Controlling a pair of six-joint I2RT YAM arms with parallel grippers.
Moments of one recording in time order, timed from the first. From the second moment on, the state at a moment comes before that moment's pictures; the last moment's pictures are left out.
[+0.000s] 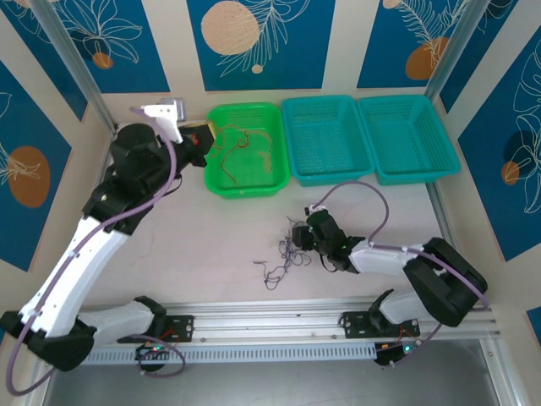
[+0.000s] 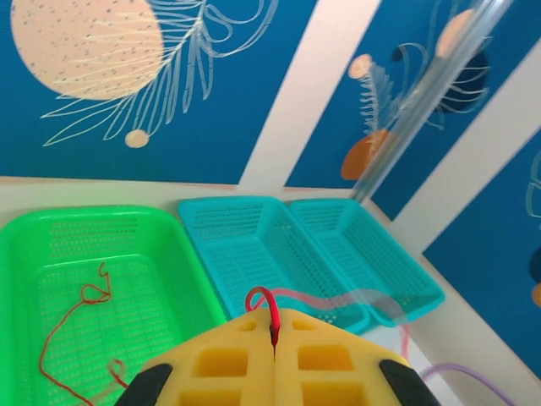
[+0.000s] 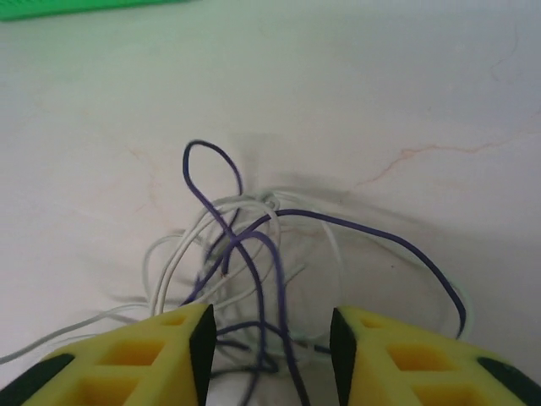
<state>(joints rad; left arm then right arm) -0.51 1.14 1.44 -0.42 0.04 -0.41 0.70 1.33 0.43 0.15 0.13 0.52</state>
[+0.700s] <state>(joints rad) -0.36 1.81 1.69 -0.29 0.18 -0.41 0.66 0.59 0.52 -0.26 -0.03 0.51</state>
